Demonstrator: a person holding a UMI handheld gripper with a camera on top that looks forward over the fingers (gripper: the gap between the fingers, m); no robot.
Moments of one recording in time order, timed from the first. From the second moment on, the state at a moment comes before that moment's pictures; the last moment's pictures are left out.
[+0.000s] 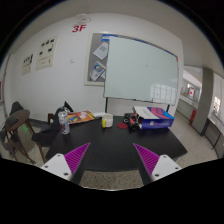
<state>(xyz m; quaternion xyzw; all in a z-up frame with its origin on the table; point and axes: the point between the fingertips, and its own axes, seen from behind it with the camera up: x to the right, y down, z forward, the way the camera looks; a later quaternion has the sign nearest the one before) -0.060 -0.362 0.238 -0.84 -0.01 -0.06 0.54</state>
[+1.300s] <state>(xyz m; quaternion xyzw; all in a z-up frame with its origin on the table) -0.362 0.002 0.056 -0.82 -0.03 0.00 0.58</state>
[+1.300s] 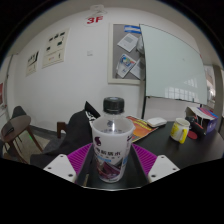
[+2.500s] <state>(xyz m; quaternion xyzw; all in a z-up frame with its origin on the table) -0.218 0.085 0.320 -0.44 0.31 0.72 0.44</state>
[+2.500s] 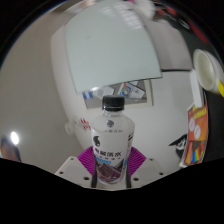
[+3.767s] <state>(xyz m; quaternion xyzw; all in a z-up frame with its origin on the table) 0.063 0.160 0.155 -0.78 -0.02 0.00 0.63</state>
